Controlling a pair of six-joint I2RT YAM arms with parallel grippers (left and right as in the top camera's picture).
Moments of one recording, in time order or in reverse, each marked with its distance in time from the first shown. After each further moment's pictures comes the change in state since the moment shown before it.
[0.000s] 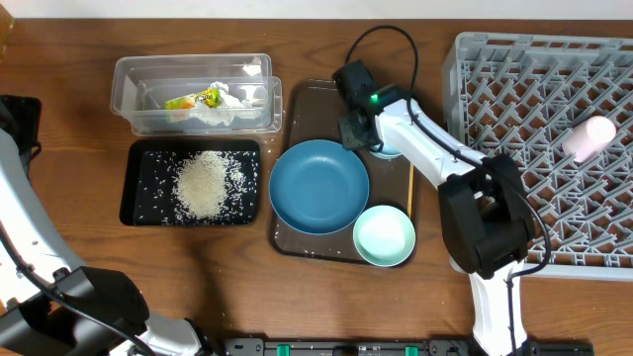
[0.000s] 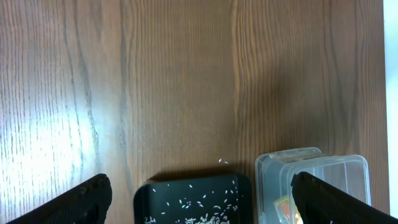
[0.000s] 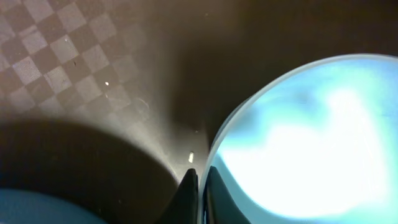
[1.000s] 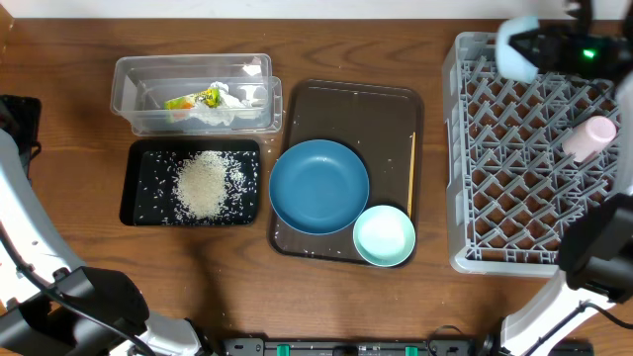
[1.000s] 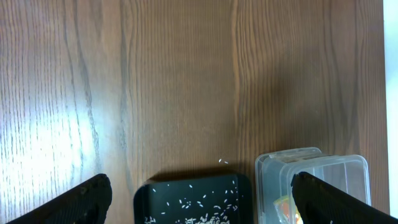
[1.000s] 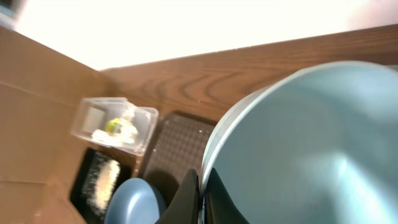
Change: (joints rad) left arm 0.000 0.000 0.000 0.000 0.000 0.000; right arm -0.852 -0.208 0.195 -0.057 -1.100 -0.318
